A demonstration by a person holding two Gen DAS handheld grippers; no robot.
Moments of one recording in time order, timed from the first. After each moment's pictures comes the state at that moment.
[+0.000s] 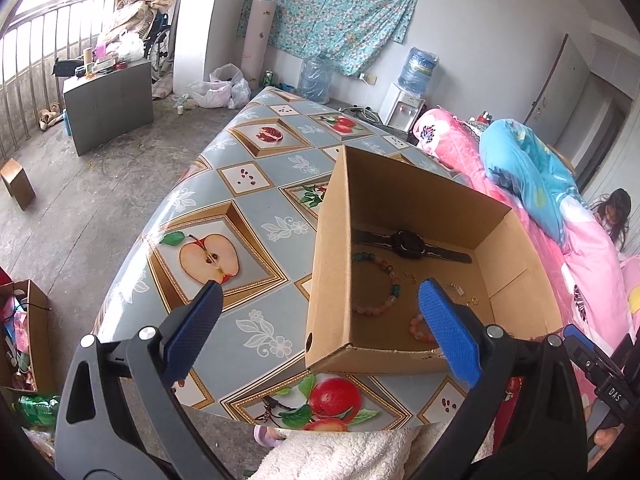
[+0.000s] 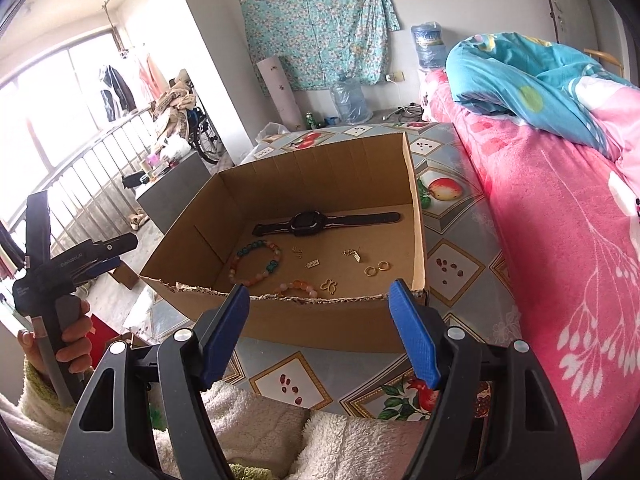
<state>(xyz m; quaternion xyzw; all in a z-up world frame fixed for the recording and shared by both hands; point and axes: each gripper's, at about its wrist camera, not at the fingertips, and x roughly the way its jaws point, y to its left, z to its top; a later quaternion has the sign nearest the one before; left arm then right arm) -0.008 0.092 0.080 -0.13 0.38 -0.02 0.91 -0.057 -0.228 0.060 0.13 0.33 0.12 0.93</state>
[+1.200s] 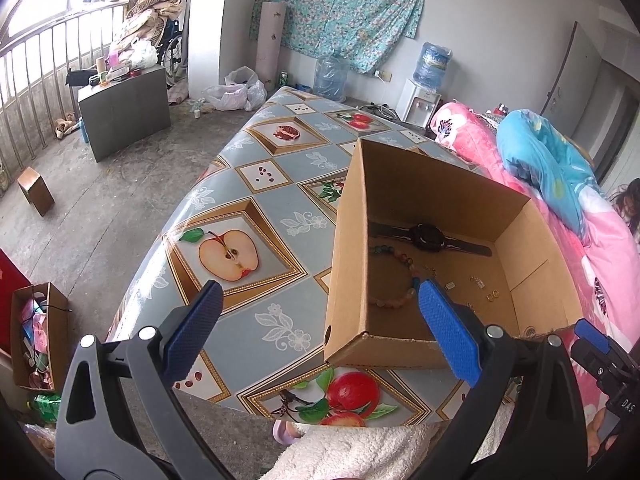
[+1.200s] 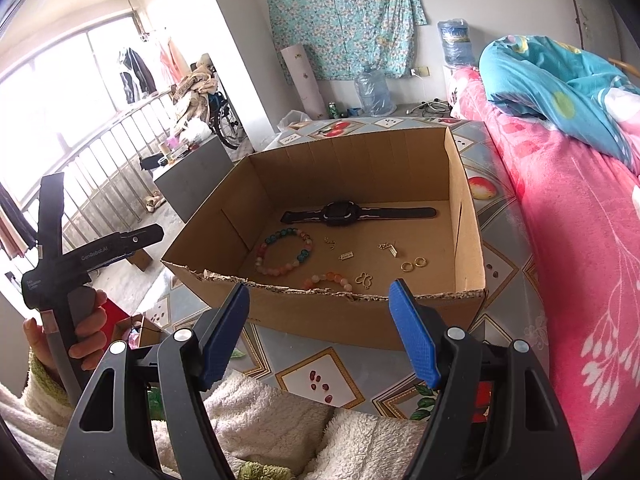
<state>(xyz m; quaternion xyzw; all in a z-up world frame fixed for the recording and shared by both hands) -0.015 0.083 0.077 -0.10 0.39 0.02 0.92 -0.055 -0.197 0.061 0.11 0.34 0.16 0.92</state>
